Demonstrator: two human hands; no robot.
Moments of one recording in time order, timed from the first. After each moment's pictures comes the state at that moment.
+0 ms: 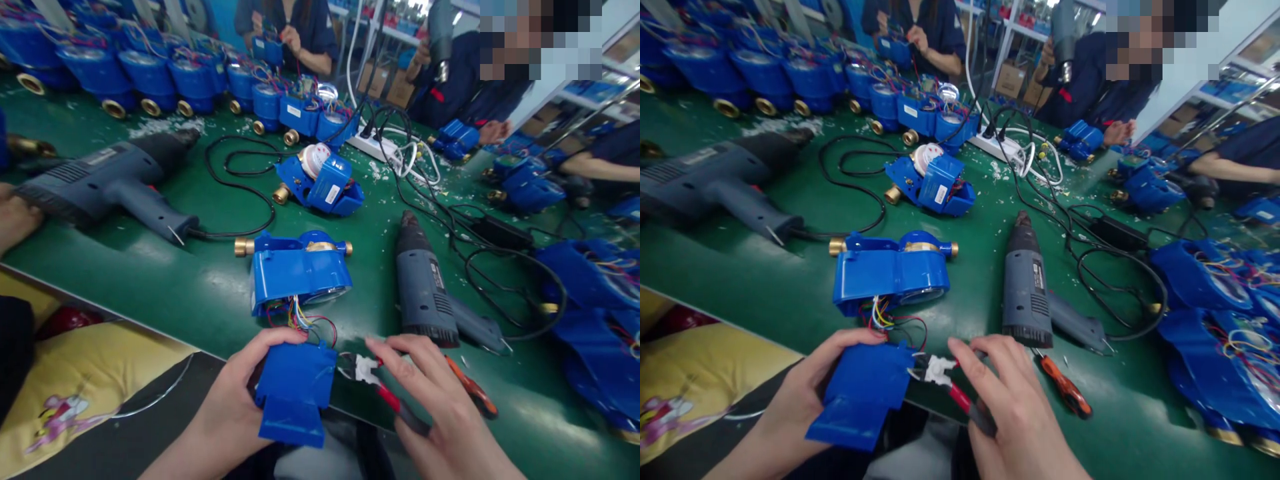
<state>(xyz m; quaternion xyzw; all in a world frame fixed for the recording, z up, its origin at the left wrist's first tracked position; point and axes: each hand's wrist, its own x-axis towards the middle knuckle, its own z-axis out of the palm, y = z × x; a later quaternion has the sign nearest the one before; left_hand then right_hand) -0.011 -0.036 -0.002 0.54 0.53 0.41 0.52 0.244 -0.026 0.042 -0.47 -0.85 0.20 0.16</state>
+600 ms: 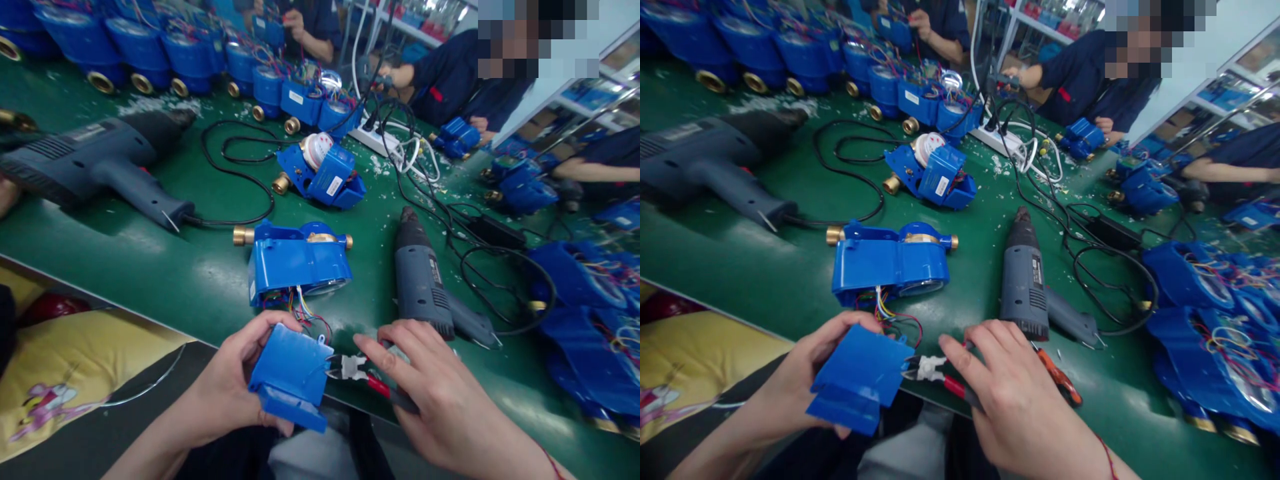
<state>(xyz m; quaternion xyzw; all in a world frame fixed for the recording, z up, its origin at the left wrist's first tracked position) -0.021 -0.022 -0.003 0.44 0.41 0.40 0.69 0.244 -0.008 0.060 -0.38 -0.92 0.13 0.03</state>
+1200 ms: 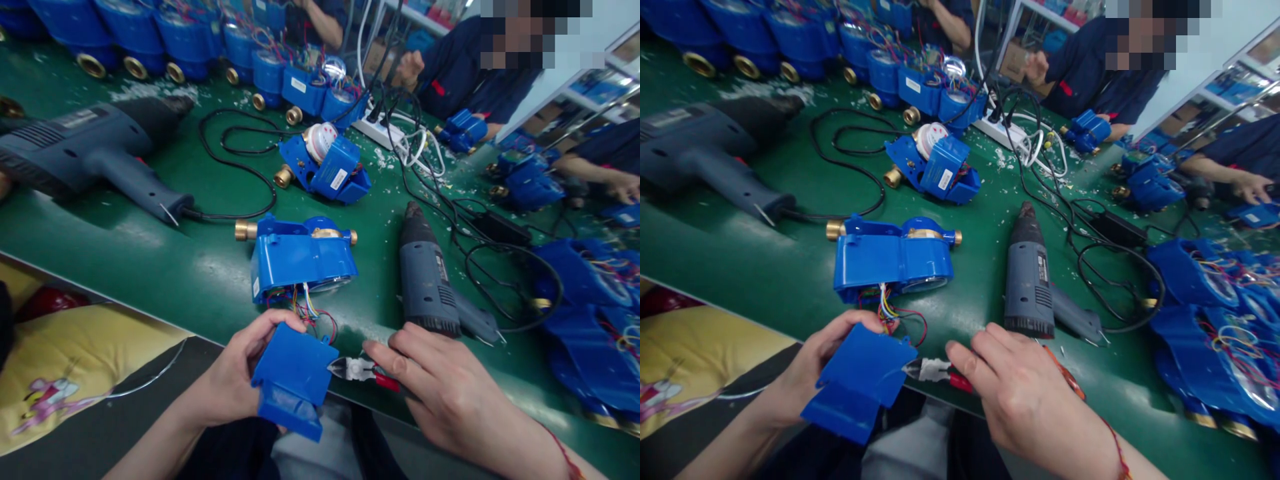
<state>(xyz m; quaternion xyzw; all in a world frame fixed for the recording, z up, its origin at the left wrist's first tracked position) -0.027 -0.023 -0.027 0.45 0.36 0.40 0.71 0.243 0.003 0.061 -0.31 -0.95 0.08 0.04</state>
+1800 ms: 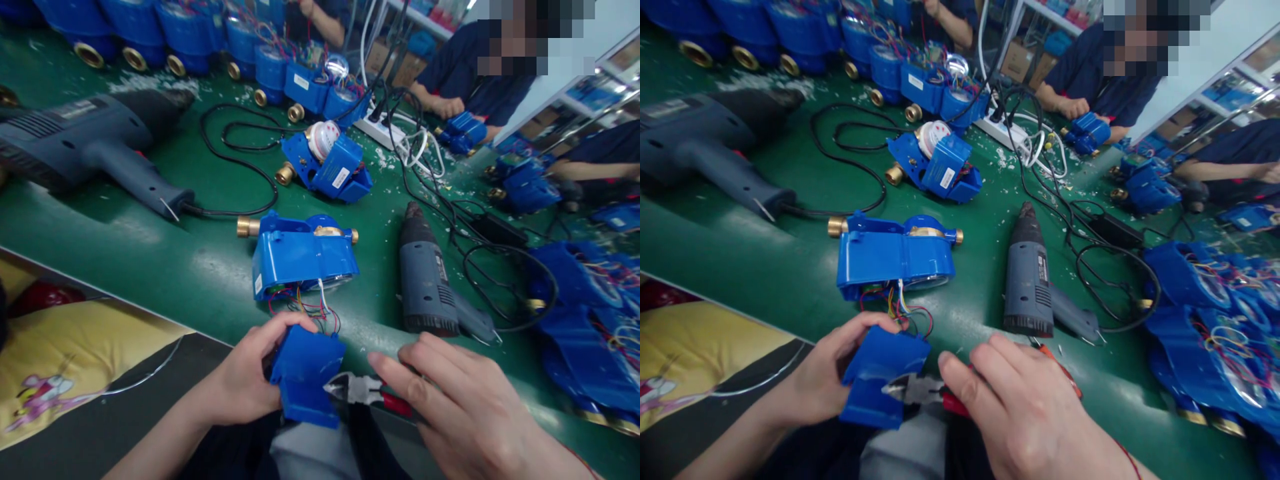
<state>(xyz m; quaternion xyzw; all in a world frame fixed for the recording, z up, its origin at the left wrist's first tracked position) -0.016 -0.022 -0.027 0.56 0.40 0.37 0.62 0.239 -0.007 0.080 -0.30 -0.95 0.04 0.07</state>
